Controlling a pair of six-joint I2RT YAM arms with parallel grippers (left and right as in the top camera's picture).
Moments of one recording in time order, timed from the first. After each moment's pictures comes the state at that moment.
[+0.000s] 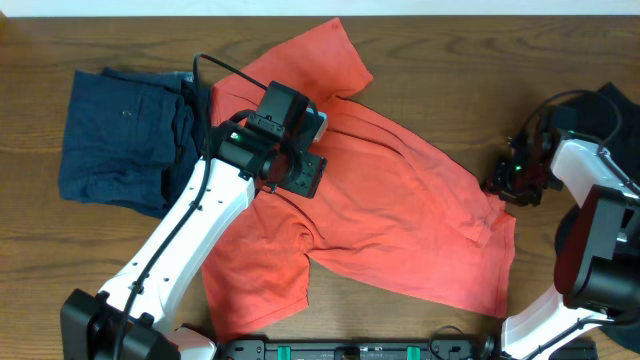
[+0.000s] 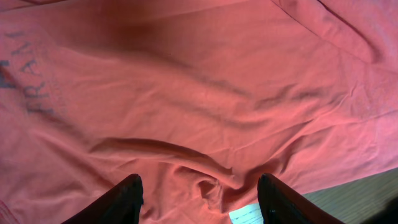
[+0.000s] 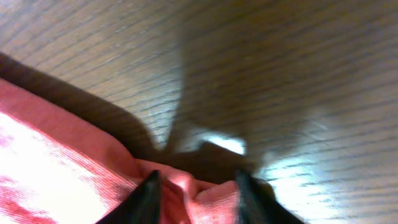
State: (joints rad) left arm -0.47 1.54 1.33 -0.99 0.16 -0.07; right arm -0.27 1.87 1.11 -0.77 -0.23 0.13
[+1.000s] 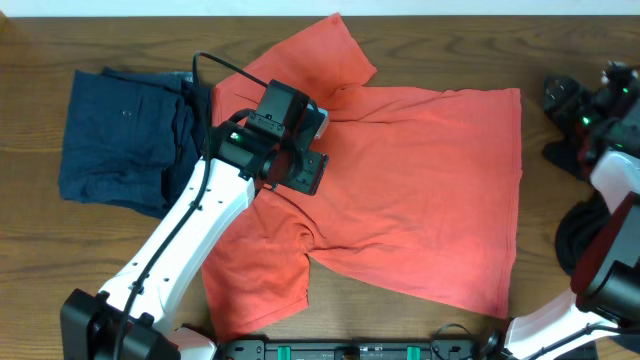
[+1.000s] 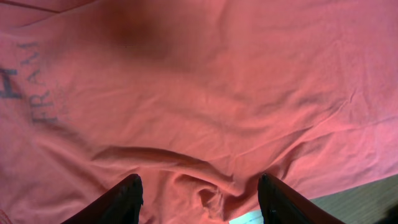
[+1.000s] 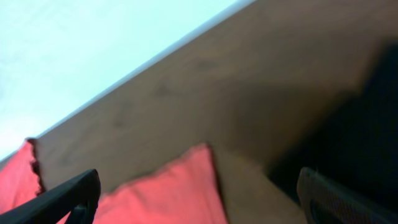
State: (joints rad) left arm -0.47 1.54 1.33 -0.96 0.16 -0.07; right arm -0.48 1.85 1.11 0.13 -0.42 0.33
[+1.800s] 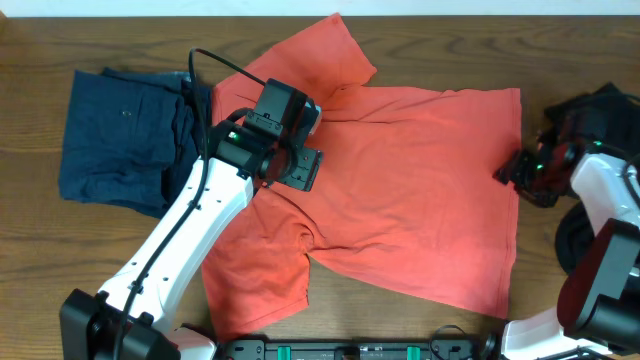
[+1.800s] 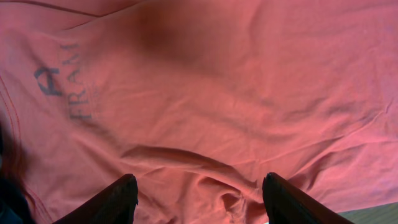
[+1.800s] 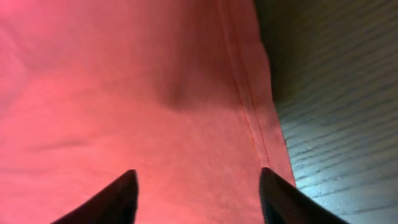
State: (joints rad) left arm -0.46 1.54 1.33 -0.96 0.07 -0.07; right arm -0.32 1.72 1.05 -0.71 -0.23 0.26
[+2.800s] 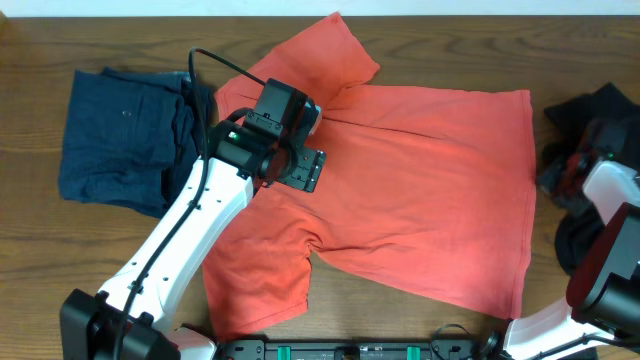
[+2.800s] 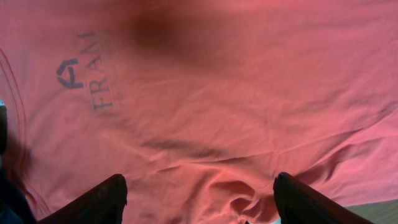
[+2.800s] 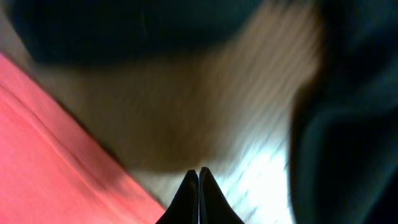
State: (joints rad) left arm -0.46 1.54 1.33 -0.96 0.07 -0.07; right arm -0.44 1.79 1.05 -0.53 0.10 0.42
